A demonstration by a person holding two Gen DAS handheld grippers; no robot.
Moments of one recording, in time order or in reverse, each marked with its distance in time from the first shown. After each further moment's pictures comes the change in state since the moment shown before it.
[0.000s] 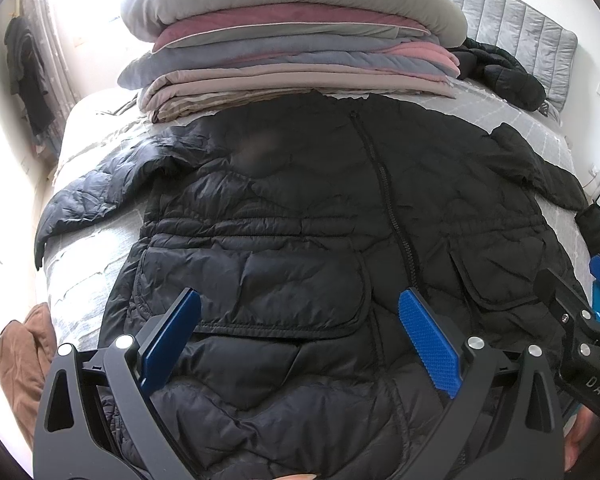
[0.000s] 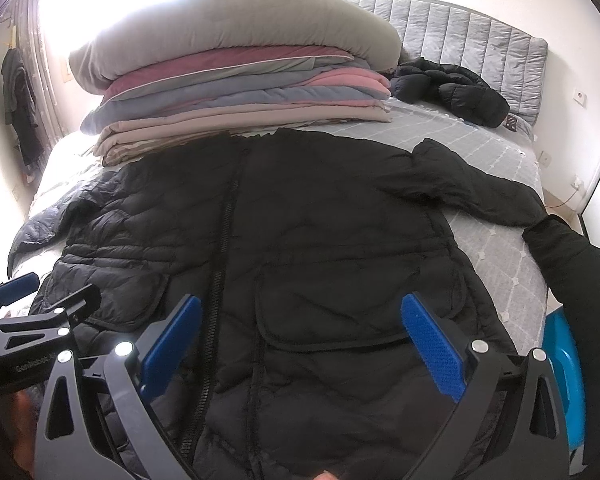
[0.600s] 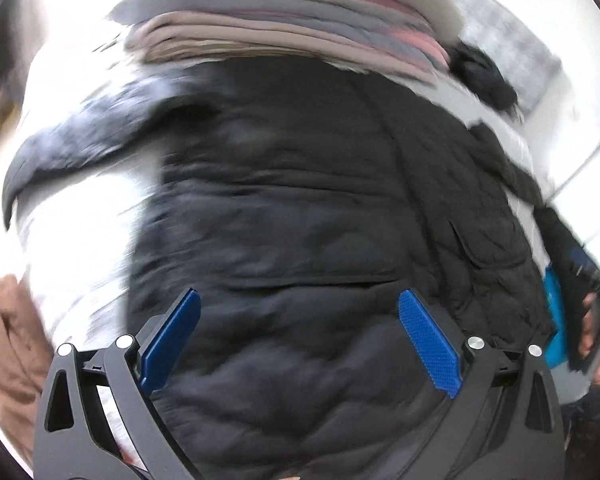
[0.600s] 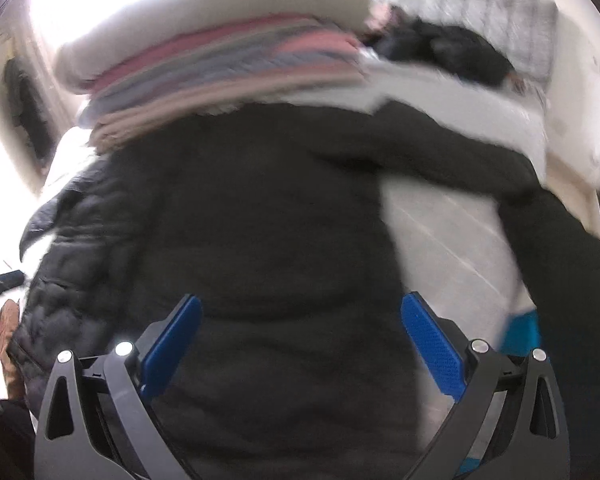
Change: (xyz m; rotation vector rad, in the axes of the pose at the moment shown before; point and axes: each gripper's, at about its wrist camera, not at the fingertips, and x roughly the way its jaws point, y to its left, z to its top) left arm -0.003 0.129 -0.020 -0.112 0.147 -0.259; right arm 0.014 -0.189 -0.006 0.063 0.223 0.107
